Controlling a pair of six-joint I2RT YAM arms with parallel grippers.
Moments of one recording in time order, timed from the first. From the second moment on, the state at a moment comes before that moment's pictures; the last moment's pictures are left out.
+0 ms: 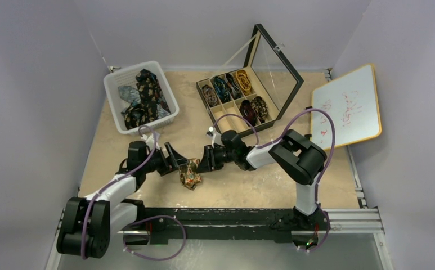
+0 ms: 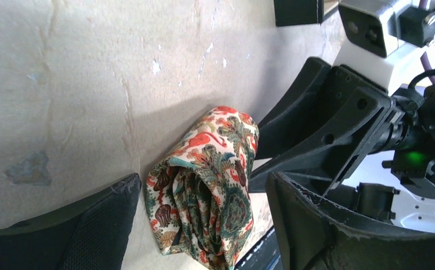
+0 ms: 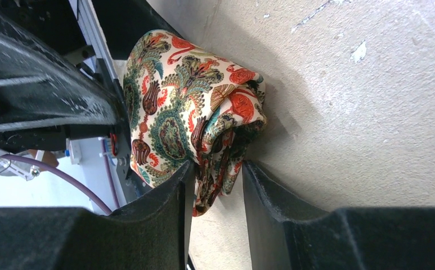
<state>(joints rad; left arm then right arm) -0.11 1.07 0.20 0.20 0.65 -0.72 0.82 1.92 0.80 0.52 -0.61 0.76</state>
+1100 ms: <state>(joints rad) -0.10 1.27 0.08 0.50 0.89 -0.85 0.82 1.93 0.79 0.56 -0.61 0.77</state>
